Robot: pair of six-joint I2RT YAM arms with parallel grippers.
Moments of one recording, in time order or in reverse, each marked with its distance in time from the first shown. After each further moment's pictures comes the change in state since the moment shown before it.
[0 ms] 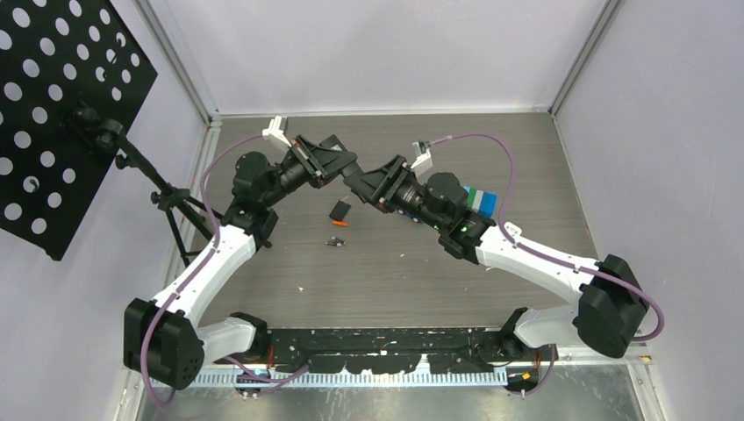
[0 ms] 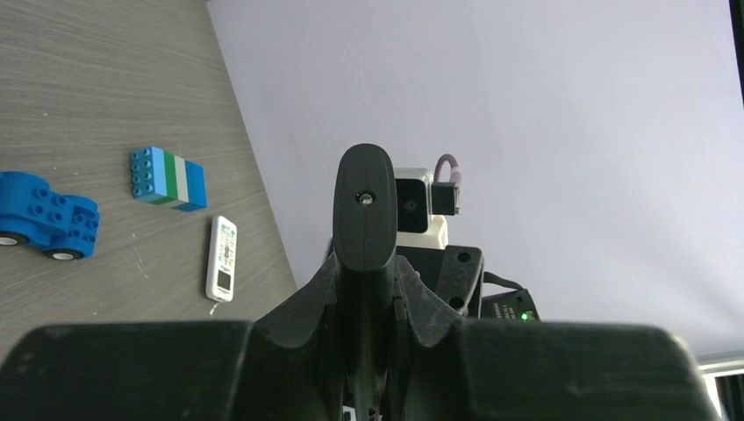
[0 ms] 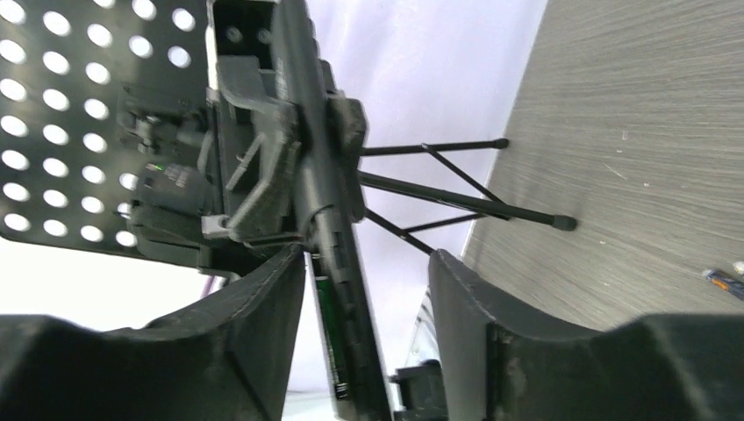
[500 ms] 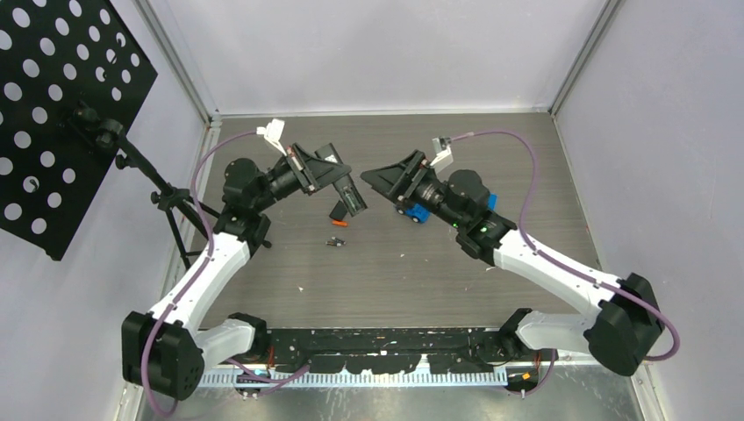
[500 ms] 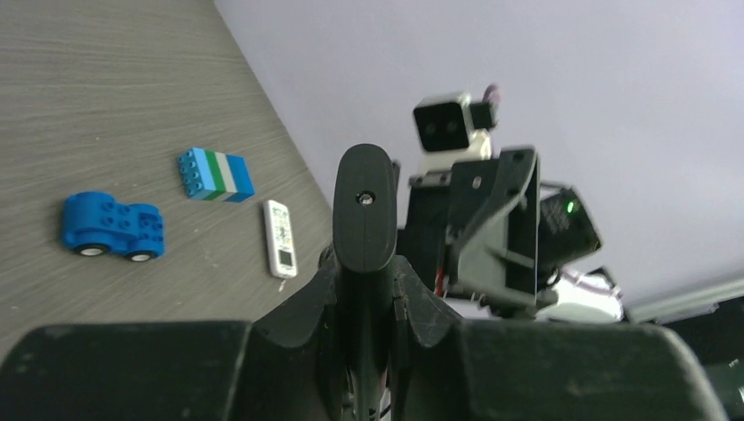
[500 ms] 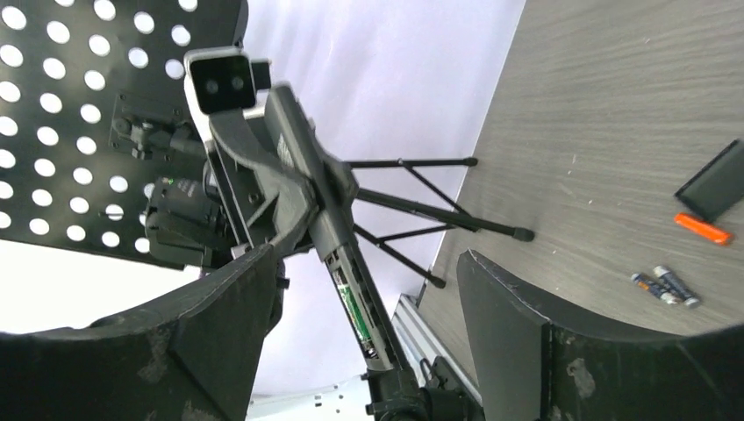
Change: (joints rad) left arm 0.053 -0.042 -0.046 0.030 0.139 0.192; right arm -0.080 -0.087 -0.045 -0.056 -0.063 -0.074
